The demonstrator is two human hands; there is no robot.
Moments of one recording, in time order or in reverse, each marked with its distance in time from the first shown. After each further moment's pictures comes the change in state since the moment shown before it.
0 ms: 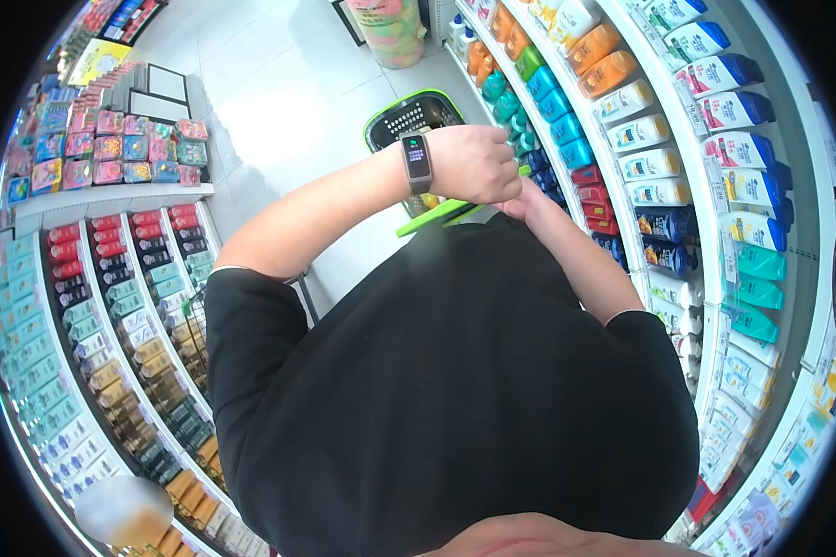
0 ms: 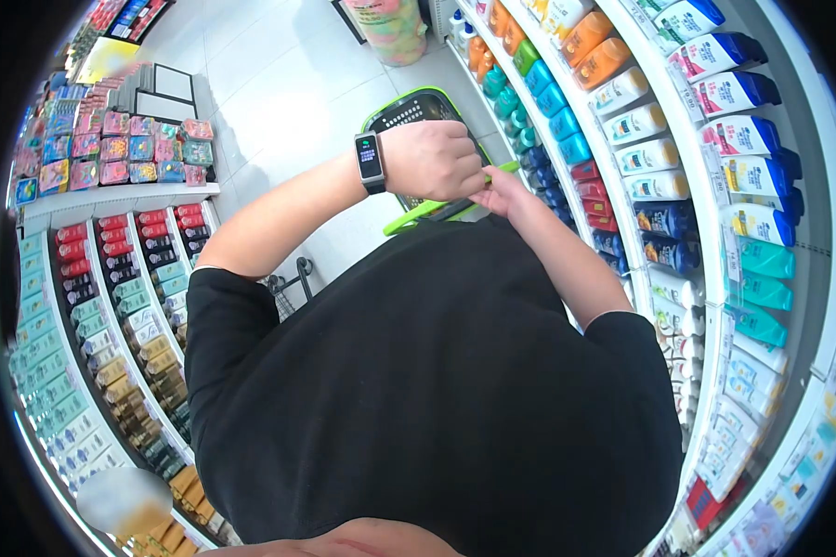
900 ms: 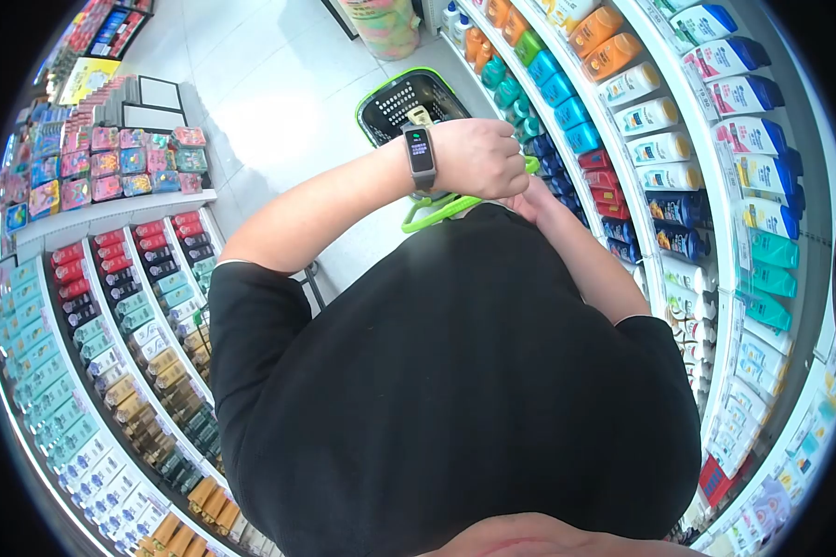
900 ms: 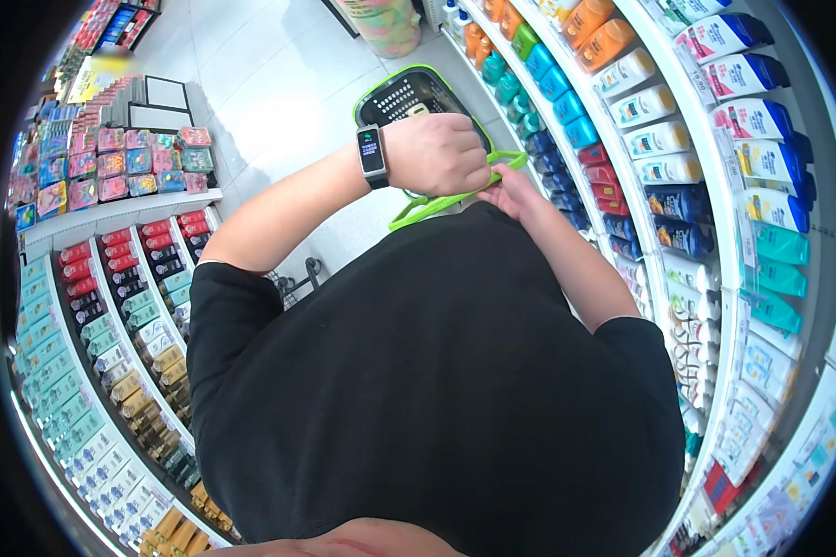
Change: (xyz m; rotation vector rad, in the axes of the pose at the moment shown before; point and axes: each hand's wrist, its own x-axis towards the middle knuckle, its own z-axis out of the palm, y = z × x) left_hand -0.012 -0.009 0.012 -0.040 0.005 0.055; right_hand -0.015 0.019 -0.004 -0.012 -0.017 -0.095
